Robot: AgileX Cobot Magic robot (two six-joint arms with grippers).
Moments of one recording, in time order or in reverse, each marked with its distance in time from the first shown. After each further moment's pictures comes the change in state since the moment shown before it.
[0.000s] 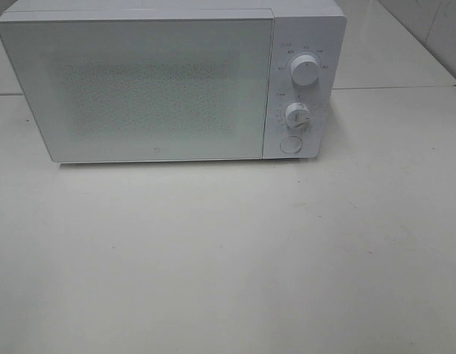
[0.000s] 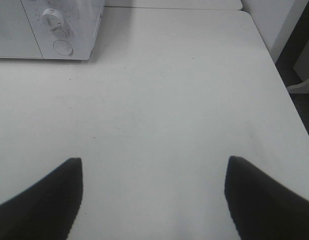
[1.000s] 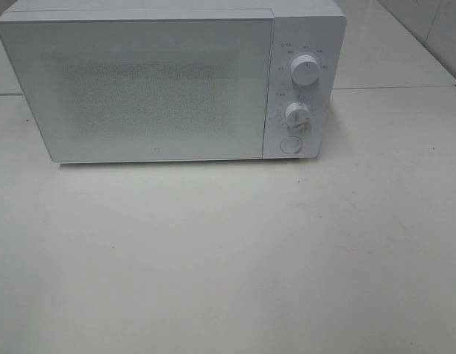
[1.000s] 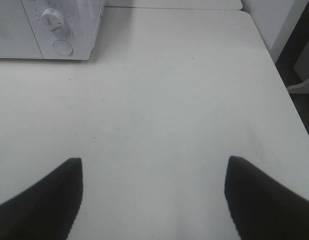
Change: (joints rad) left arm 0.000 -0.006 0.000 0.000 0.000 0.000; right arm 0.000 0.000 0.000 0.000 0.000 0.000
